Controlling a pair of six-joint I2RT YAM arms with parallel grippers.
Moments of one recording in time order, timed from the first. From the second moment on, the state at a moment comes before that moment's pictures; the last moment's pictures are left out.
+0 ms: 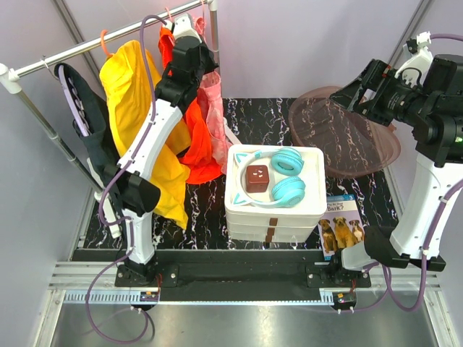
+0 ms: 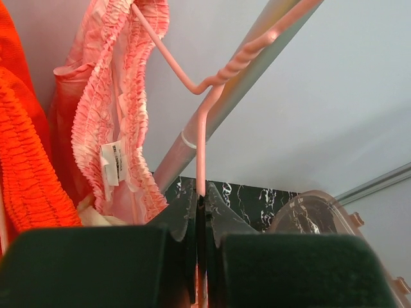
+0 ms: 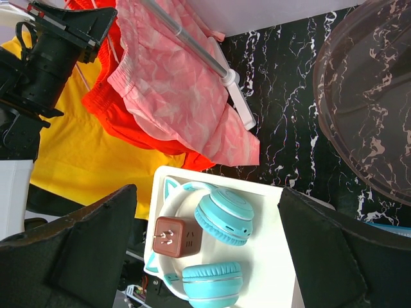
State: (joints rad) left arm -0.42 2.01 2.29 -0.38 -0.29 -0.49; right arm -0.09 1.48 2.45 -1.37 -0.51 0.40
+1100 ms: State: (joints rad) left arm -0.42 1.62 1.97 -0.44 -0.01 -0.64; right arm -0.05 1.49 2.44 -1.37 -0.54 0.40
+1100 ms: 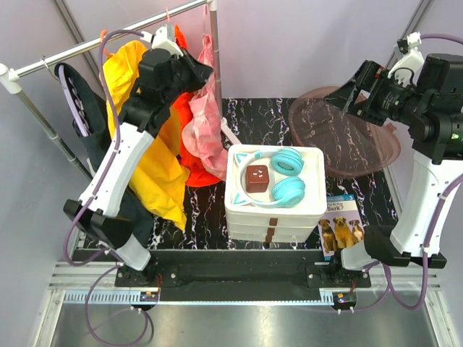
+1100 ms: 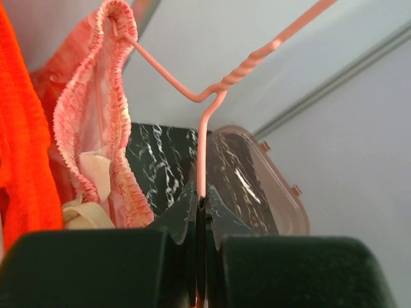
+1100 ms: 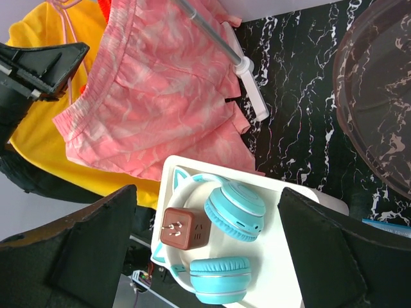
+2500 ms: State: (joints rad) left arm -0.44 1.24 1.57 -0.36 0.59 -0.68; right arm 0.32 1.89 2.41 -0.93 -0.50 0.66
